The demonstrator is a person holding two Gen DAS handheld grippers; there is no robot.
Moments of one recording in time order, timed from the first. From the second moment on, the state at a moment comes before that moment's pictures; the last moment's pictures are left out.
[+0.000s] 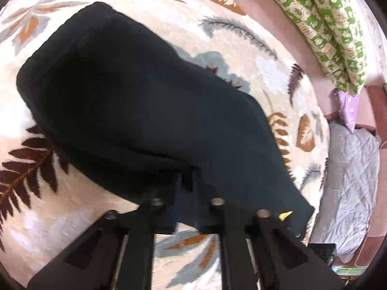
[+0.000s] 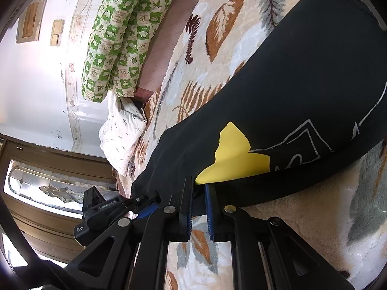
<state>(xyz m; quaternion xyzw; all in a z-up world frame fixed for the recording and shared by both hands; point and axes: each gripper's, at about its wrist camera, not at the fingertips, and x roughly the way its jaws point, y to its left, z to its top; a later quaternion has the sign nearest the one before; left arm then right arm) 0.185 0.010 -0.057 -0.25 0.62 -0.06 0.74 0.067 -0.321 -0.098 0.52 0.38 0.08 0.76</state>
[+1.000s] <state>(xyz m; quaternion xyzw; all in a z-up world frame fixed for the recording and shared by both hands) 0.140 0.013 -0.031 -0.19 0.64 -0.07 0.74 0.014 -0.347 -0.093 0.51 0.40 0.09 0.76</state>
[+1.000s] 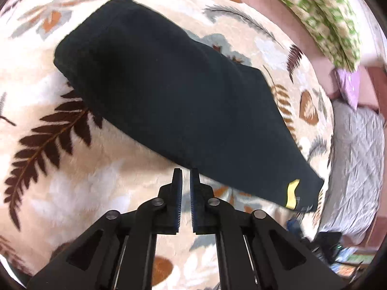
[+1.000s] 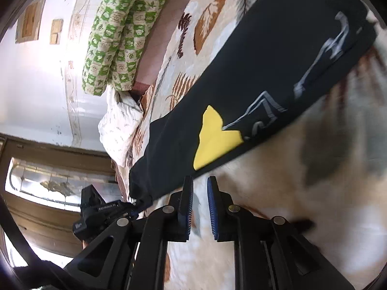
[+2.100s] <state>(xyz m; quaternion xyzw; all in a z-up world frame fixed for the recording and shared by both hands) 0.069 -0.261 -0.034 -0.08 0.69 -0.26 0.67 0.105 -0.525 -0.087 0.40 0.48 0.17 0.76</state>
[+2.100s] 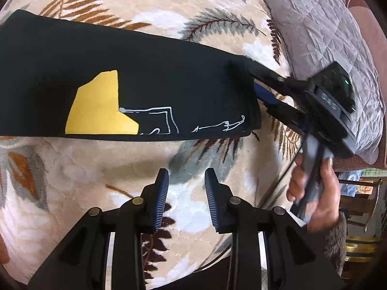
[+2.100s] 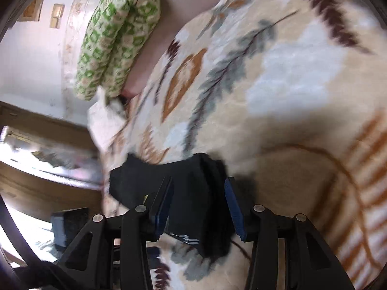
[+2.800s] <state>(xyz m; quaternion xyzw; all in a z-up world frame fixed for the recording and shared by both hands) 0.063 -0.298 -0.040 -0.22 0.67 -0.24 0.67 0.129 -0.532 -0.081 0.31 0.54 0.21 0.75</state>
